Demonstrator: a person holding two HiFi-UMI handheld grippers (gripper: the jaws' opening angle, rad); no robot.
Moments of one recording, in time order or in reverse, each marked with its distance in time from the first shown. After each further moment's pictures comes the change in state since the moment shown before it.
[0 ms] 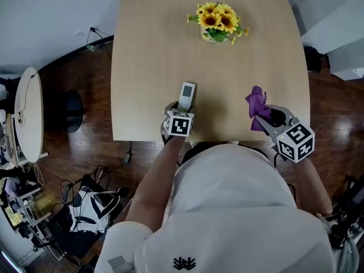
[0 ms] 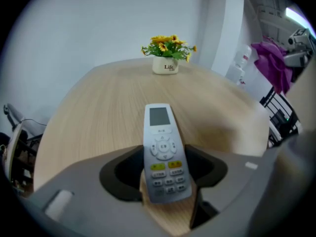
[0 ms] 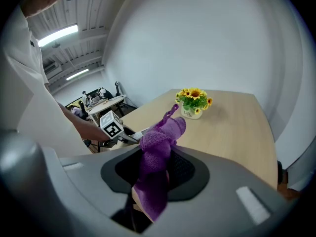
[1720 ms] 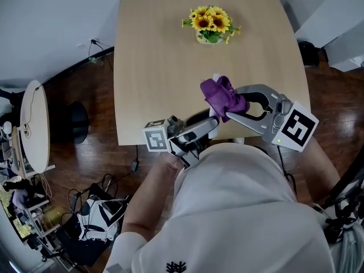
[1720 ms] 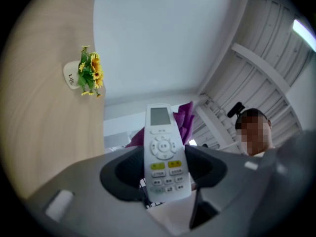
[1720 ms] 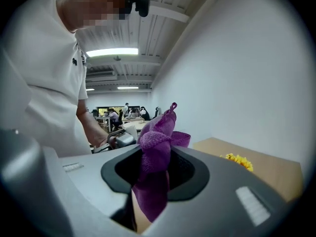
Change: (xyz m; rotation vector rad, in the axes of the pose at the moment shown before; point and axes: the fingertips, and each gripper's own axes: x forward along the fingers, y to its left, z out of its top) left arm -0.271 -0.149 0.160 -0.613 -0.554 -1.470; right arm -0.027 0.127 0.154 -0.358 -0.389 0.366
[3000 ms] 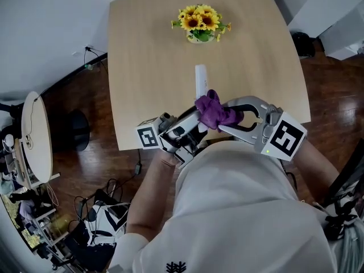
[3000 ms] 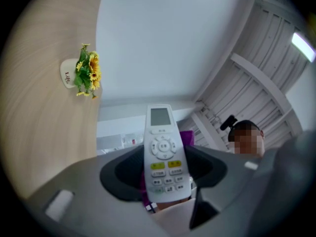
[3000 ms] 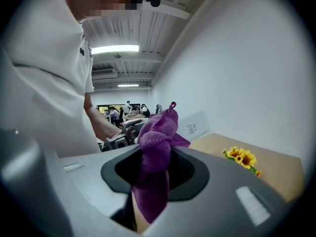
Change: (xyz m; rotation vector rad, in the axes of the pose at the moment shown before) left arm 0.003 -0.004 0.026 -0.044 -0.067 -0.079; right arm 0.003 0.027 -0.021 -0.070 -0.003 0.029
